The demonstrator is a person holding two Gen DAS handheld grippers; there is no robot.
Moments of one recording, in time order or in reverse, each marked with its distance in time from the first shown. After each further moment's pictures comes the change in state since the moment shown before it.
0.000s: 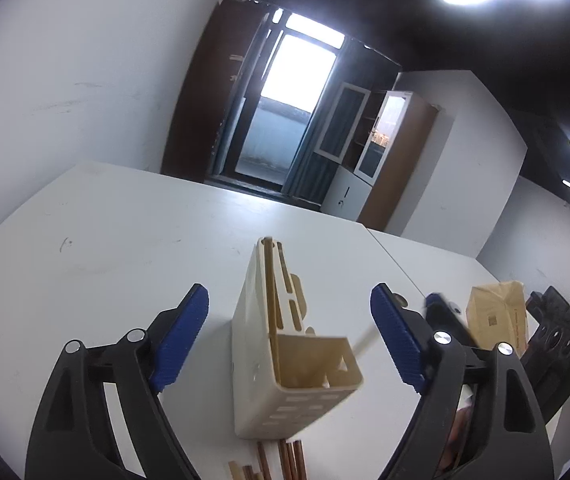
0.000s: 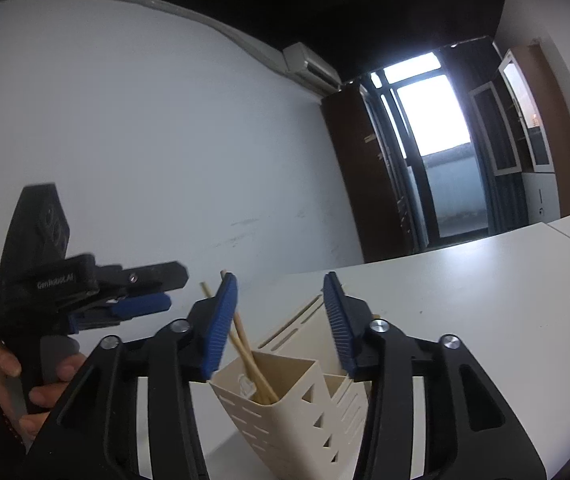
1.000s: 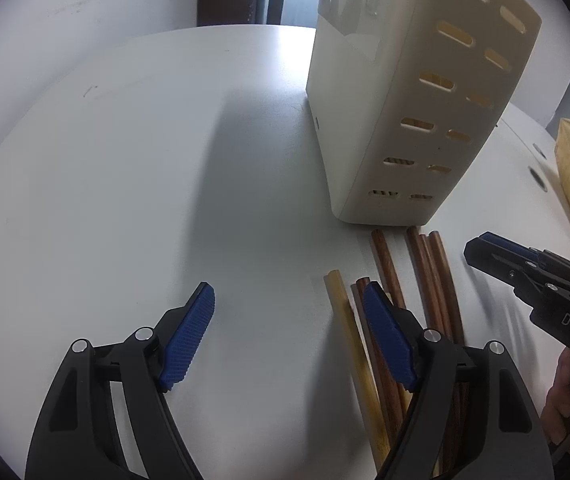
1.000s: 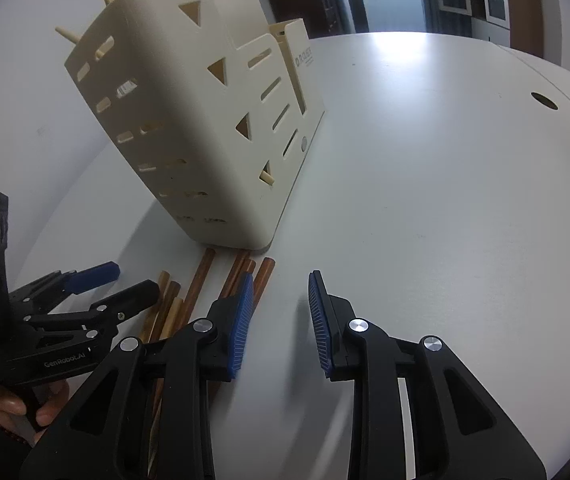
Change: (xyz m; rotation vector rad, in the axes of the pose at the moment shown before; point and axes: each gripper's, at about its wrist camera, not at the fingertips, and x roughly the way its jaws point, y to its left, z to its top) left arm 0.084 0.051 -0.168 0.117 0.487 0.253; right arm 0.032 -0.010 -0.181 0.081 0.746 -0.290
